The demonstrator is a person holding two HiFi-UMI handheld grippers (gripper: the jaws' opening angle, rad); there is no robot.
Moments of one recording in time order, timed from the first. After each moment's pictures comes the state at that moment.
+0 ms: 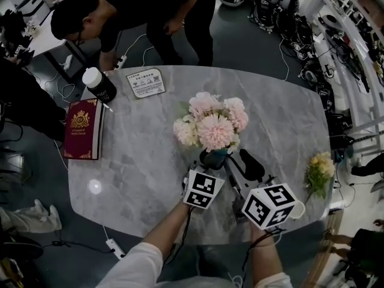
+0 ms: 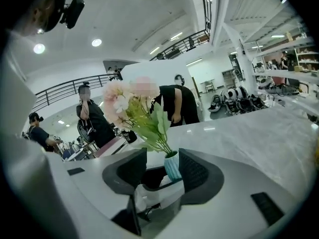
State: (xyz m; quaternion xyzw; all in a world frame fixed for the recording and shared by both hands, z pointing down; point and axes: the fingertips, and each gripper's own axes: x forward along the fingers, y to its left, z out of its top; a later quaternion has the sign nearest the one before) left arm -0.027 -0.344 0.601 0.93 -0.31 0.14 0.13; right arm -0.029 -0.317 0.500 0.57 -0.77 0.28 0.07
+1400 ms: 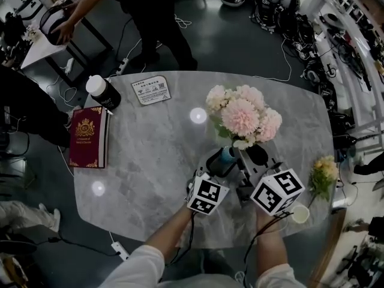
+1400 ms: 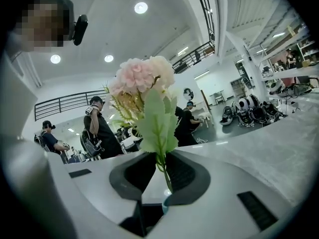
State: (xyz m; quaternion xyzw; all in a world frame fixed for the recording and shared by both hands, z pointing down) left arm -0.026 -0.339 0.607 0.94 -0.27 0.14 0.13; right arm -0.035 -0.378 0.469 0.54 -0.81 0.22 -0.01
